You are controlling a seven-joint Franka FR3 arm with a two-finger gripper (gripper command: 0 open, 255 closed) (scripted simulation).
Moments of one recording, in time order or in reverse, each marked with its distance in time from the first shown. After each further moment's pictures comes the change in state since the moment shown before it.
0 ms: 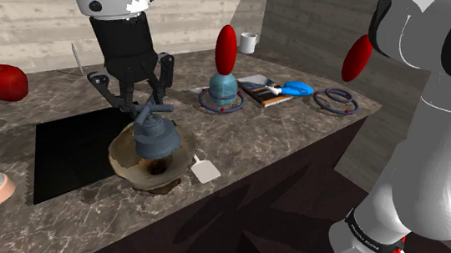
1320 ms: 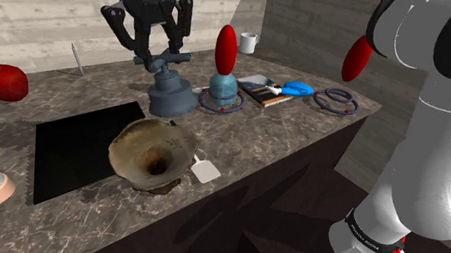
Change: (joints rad) arm -0.006 0.013 -0.016 0.258 -0.015 -0.241 -0.065
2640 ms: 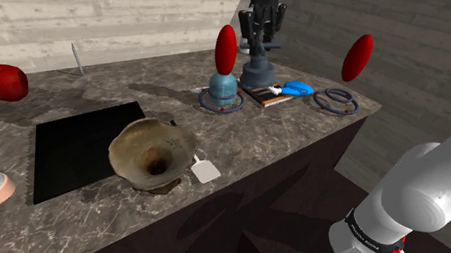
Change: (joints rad) arm -0.306 -0.542 -0.315 -0.665 0.163 0.186 -0.571
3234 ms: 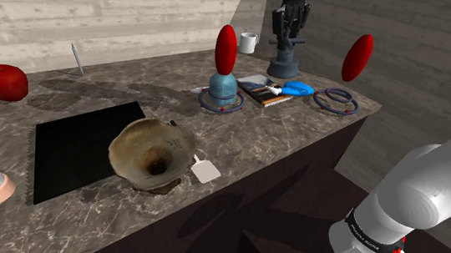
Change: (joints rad) arm -0.078 -0.045 -0.151 -0.071 -0.050 0.035 -0.229
